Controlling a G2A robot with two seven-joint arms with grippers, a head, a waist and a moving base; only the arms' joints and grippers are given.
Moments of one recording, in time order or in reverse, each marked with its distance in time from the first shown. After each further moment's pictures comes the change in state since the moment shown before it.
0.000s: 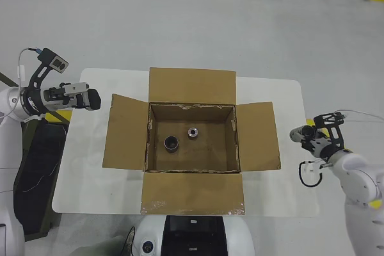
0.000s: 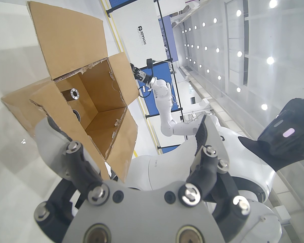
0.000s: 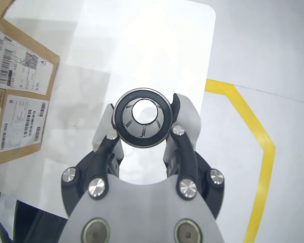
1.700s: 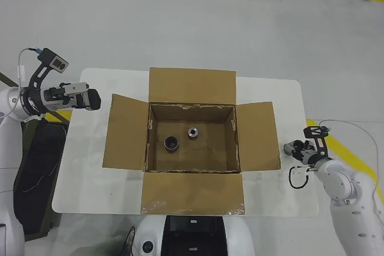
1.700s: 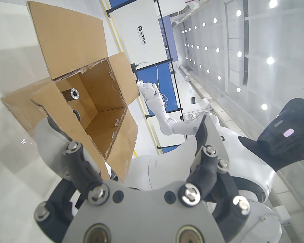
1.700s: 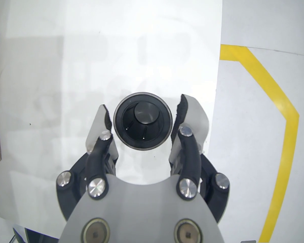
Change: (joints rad) left arm 0.000 0.000 0.000 0.000 0.000 0.000 0.000; right arm 0.035 0.008 -0.110 0.262 -0.008 0.066 -0.126
